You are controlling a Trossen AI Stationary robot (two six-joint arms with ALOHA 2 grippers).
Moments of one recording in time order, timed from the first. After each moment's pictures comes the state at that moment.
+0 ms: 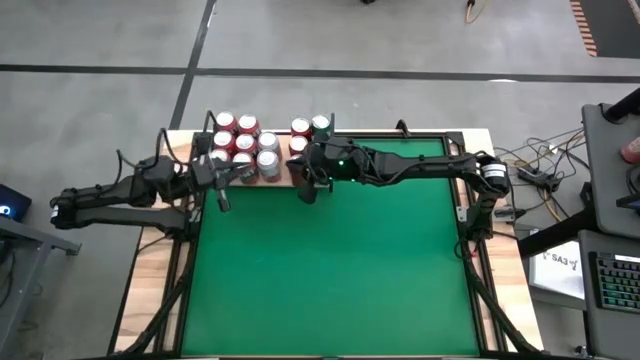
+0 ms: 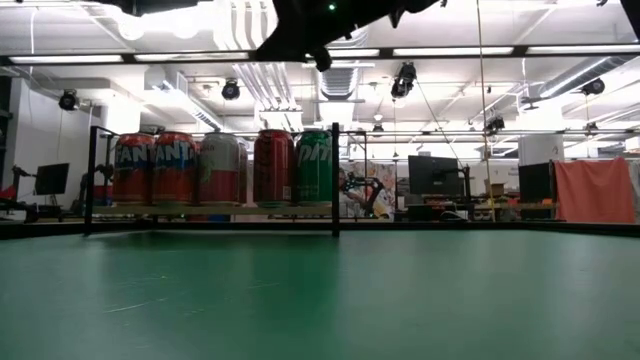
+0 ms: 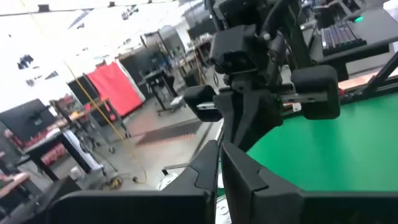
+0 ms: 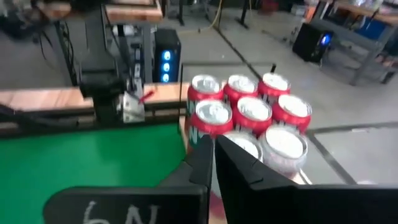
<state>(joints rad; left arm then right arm) 0.09 0.53 0.66 -0.12 -0.27 0.45 -0.16 1.83 1.53 0.03 0.10 -0.07</state>
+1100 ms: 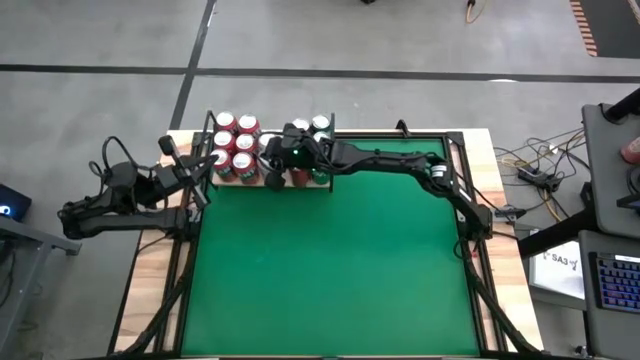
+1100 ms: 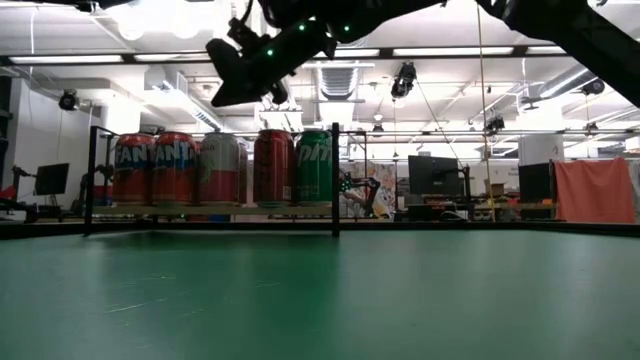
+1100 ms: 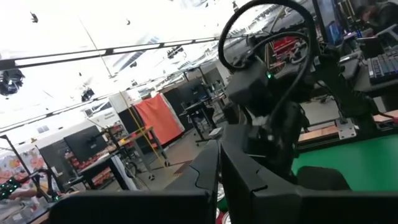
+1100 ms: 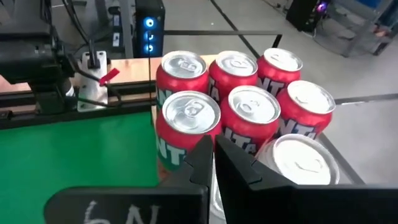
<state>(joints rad) 0.09 0.19 0.55 -0.12 -0.35 0.56 -0.21 2.25 2.10 -0.22 0.11 -0.09</state>
